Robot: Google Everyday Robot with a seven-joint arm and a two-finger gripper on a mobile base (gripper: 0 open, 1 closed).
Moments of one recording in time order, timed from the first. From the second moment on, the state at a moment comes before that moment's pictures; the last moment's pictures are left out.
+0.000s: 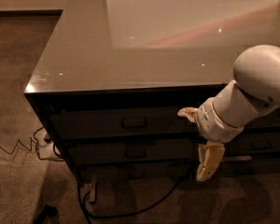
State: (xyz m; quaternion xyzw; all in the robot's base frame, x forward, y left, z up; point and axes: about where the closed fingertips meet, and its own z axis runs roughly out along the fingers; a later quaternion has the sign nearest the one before) arm 0.424 -0.137 0.770 -0.73 0.65 0.10 0.17
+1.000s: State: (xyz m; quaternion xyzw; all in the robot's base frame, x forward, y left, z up) arm 0.478 -0.109 0.742 -0.71 0.67 0.10 0.19
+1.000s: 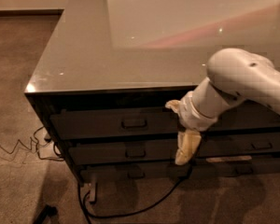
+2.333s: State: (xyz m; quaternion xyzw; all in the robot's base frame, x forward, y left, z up) arm 0.551 -0.085 0.681 -0.67 0.71 0.13 0.17
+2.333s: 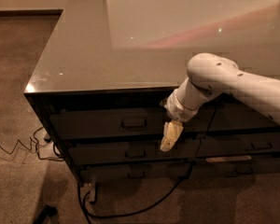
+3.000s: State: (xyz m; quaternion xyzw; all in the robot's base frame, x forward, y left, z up) arm 0.556 -0.091 0.679 -0.65 0.73 0.14 0.18
